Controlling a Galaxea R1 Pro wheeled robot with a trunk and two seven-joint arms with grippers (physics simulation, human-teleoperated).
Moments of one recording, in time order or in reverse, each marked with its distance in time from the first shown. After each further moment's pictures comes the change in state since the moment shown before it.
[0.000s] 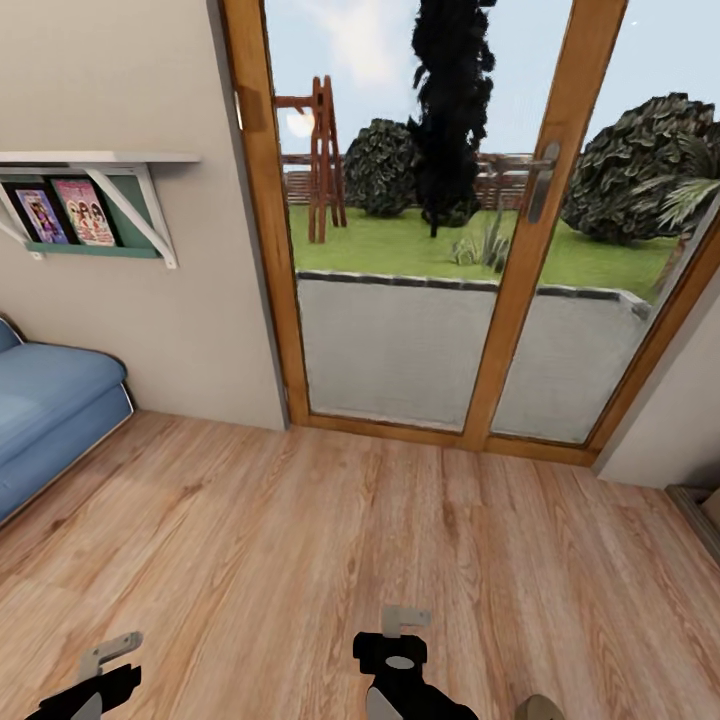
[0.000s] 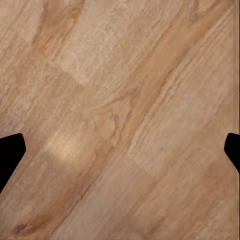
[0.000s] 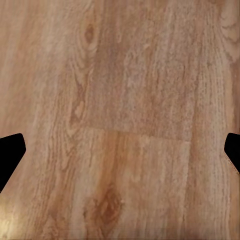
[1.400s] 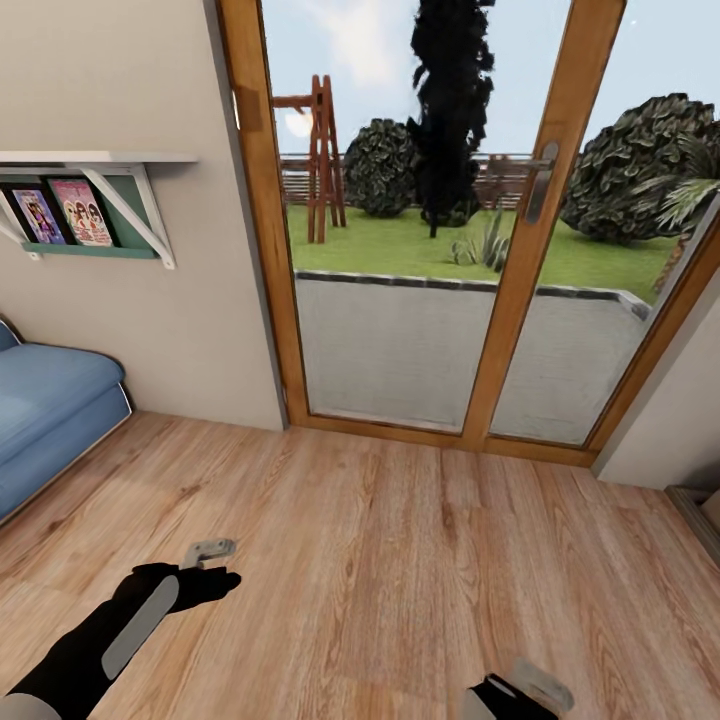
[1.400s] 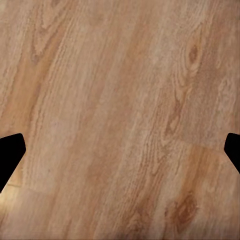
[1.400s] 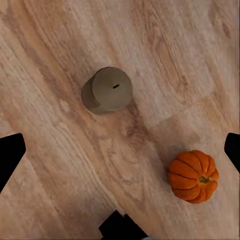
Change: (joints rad) left arm -0.001 -0.026 -0.011 -0.715 0.000 0.606 0.049; right arm 0.000 -0.119 -0.440 0.295 0.007 -0.171 -0.180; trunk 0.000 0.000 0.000
